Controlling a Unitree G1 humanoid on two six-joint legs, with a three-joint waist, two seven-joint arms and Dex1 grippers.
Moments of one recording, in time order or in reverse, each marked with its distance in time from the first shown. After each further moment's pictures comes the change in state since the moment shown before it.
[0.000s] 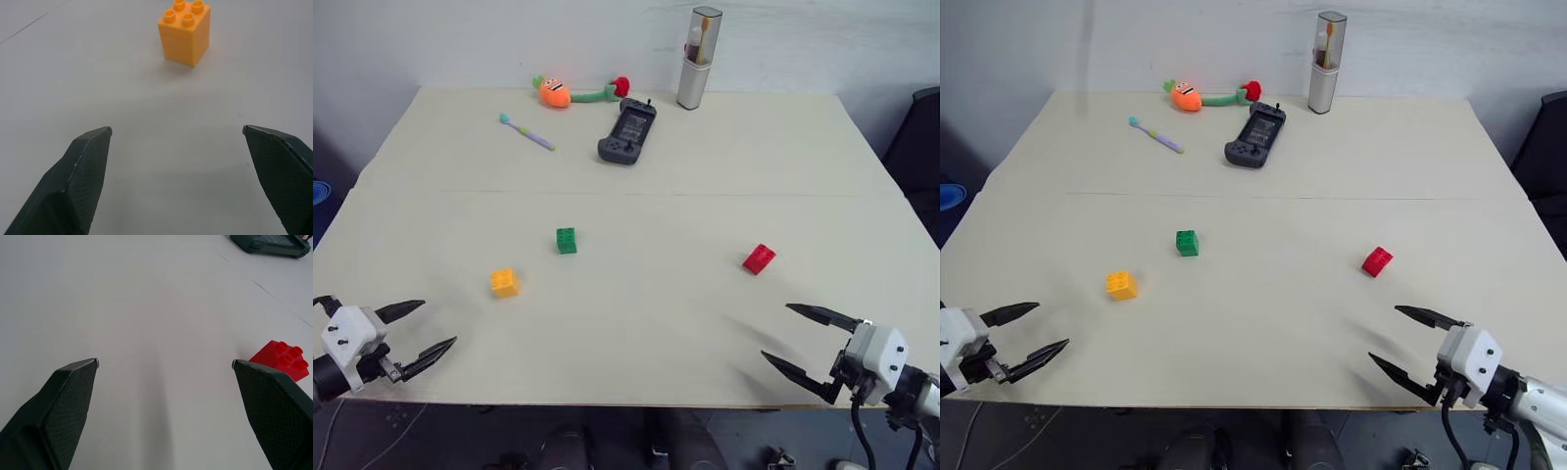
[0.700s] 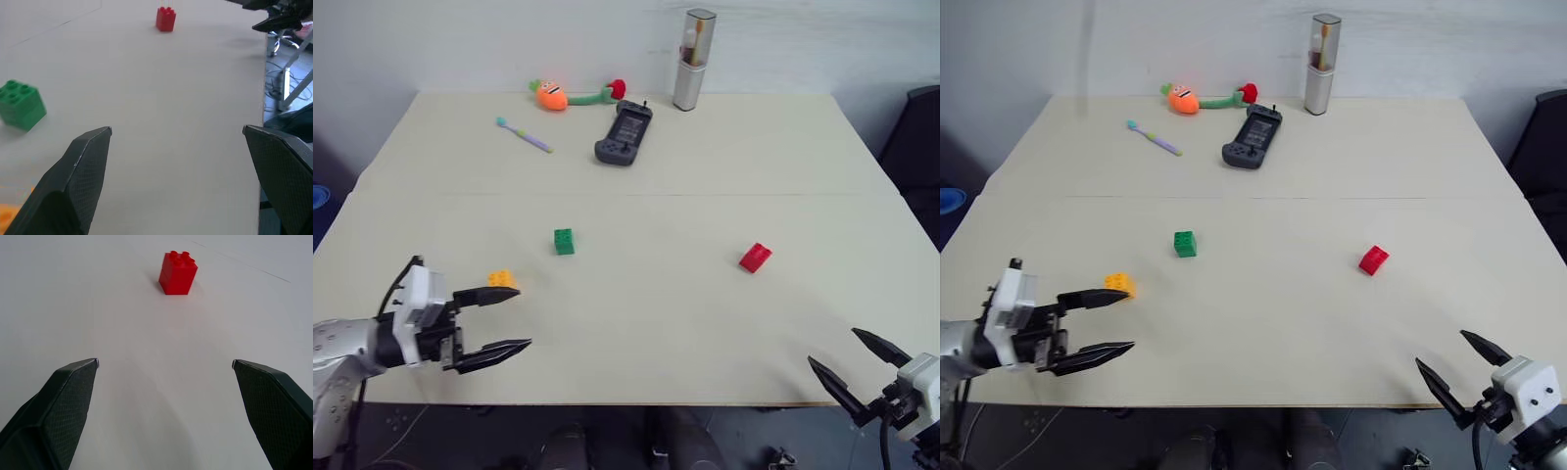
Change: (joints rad) left arm -0.192 0.016 -0.212 -0.433 -0.321 0.494 -0.085; right arm 0.200 0.174 -0.165 0.000 0.070 0.058 -0.199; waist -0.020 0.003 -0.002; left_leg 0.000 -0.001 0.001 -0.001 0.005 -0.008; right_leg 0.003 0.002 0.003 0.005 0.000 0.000
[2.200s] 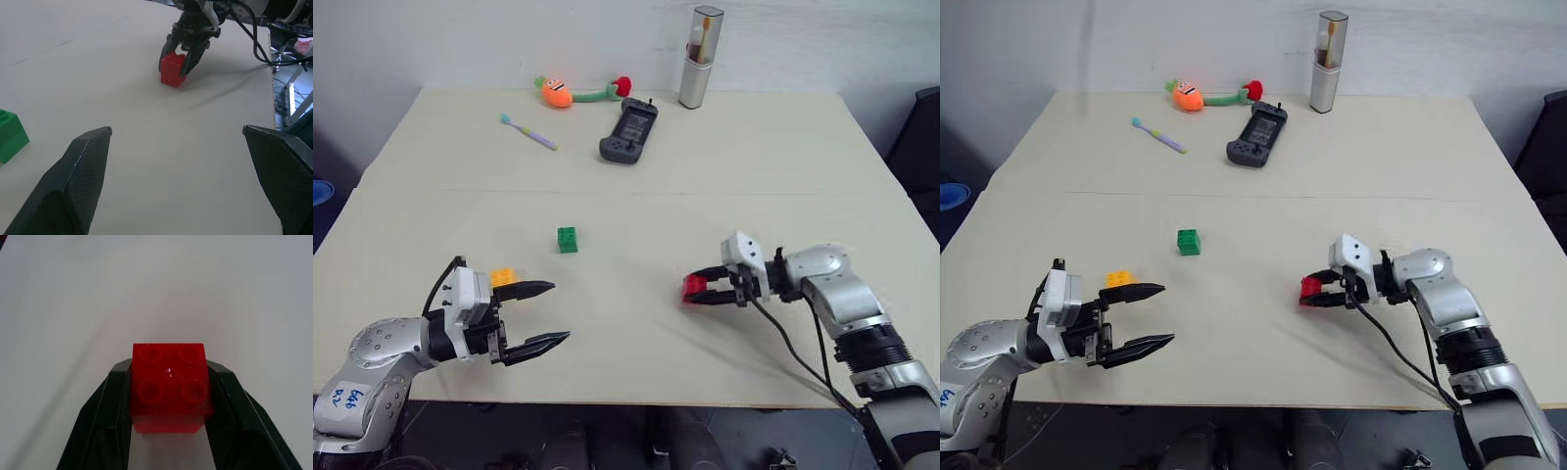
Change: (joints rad) left arm -0.028 -0.087 -0.116 -0.040 0.062 -0.050 0.074; right arm -1.153 -0.140 0.769 0.601 -0.222 0.286 0.509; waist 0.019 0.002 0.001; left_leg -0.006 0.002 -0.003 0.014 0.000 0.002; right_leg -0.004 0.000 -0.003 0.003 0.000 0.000
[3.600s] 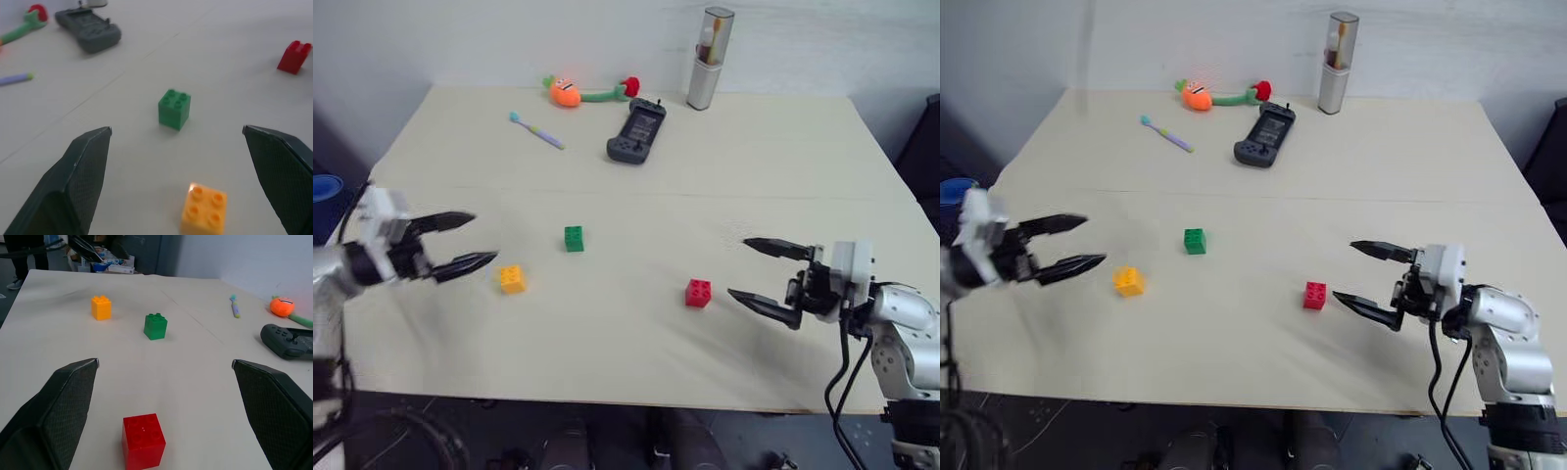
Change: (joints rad) left arm -0.645 0.130 -0.051 0.750 0.226 -0.115 -0.202; right arm 0.389 -0.001 -0.432 -0.404 0.320 -0.140 -0.120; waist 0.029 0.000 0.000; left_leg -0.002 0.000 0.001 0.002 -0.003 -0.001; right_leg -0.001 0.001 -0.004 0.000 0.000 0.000
